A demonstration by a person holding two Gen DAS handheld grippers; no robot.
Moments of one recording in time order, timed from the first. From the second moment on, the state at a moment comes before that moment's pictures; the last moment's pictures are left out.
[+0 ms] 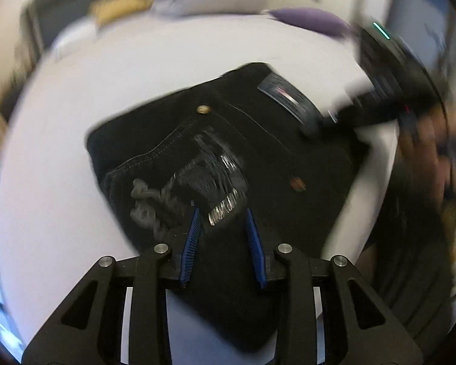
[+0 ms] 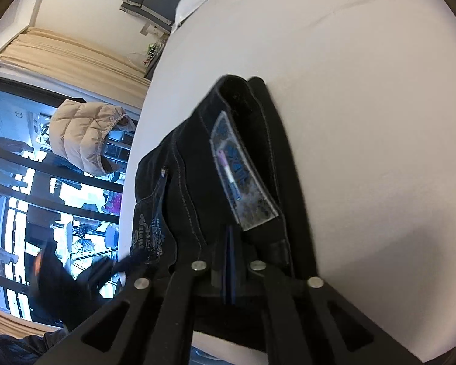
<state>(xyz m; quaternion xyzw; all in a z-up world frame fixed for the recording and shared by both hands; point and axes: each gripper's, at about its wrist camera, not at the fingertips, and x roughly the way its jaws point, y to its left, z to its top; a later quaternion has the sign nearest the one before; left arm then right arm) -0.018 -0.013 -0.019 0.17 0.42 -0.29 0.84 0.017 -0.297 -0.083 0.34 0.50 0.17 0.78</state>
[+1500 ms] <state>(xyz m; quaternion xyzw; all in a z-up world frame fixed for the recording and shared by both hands) 0.079 0.020 -0.021 0.01 0.57 -0.25 0.78 0.058 -0.270 -0.062 0.22 0.54 0.12 0.80</state>
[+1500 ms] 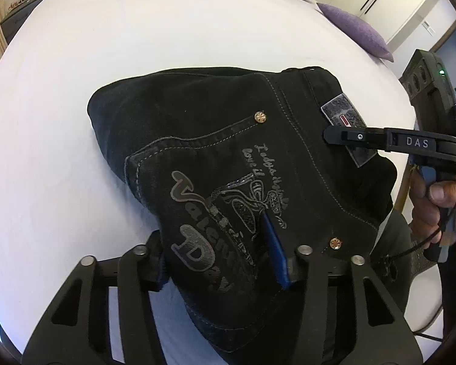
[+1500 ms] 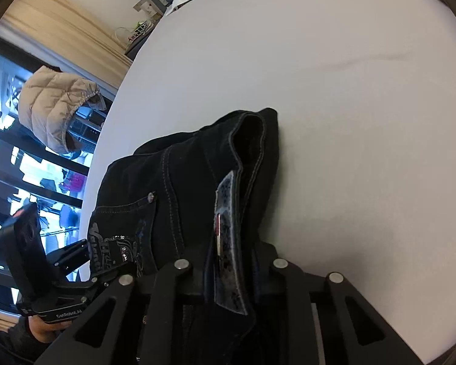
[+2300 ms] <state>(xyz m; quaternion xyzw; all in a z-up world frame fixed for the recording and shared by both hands) 0.145 0.142 0.053 -0.06 0.51 -0.21 0.84 0.117 -0.163 0.050 0.19 0.46 0.21 0.84</state>
